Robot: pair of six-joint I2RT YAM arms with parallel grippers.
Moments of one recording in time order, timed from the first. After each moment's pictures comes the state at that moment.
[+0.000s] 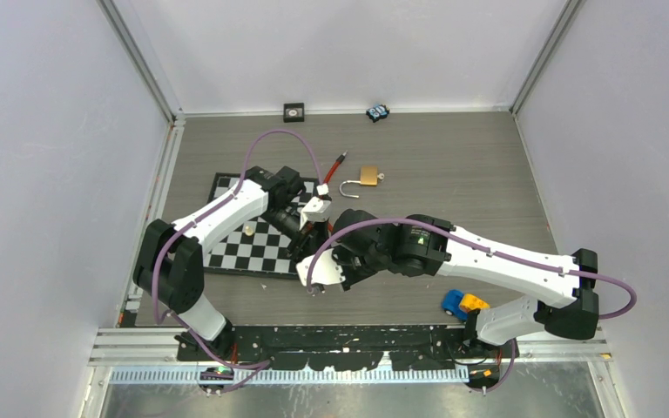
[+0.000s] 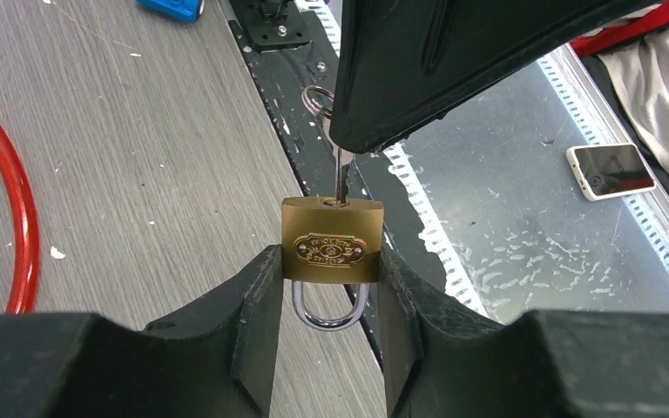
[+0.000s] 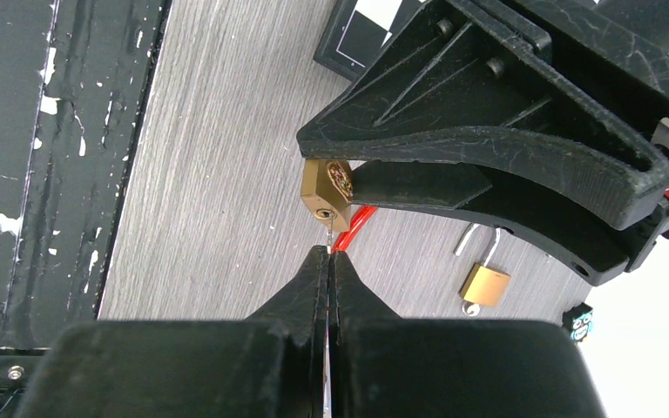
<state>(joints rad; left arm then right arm) -0.55 1.61 1.23 -1.25 1.30 1.26 1.26 1.36 1.40 -0.95 -0.03 -0.78</state>
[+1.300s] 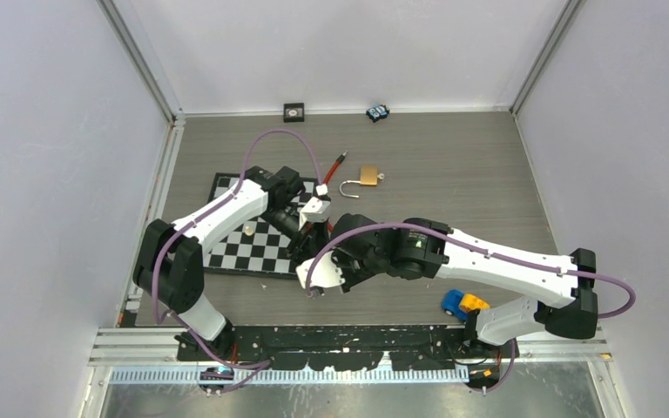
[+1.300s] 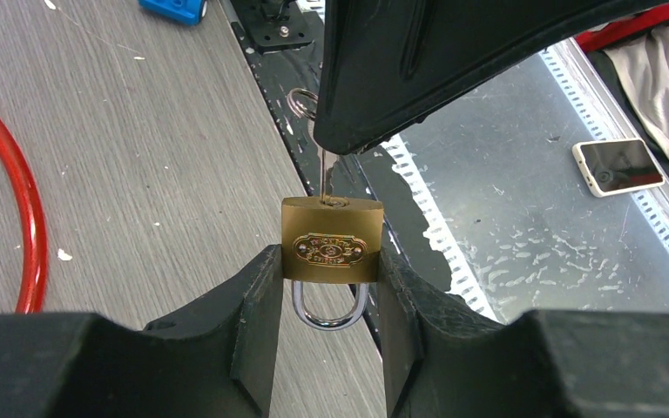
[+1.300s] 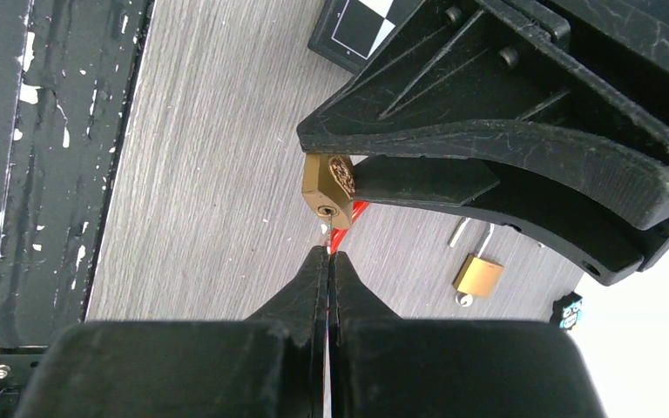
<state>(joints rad) -0.55 1.61 1.23 -1.25 1.30 1.28 1.27 1.36 1.38 -0.93 0.01 -0.79</state>
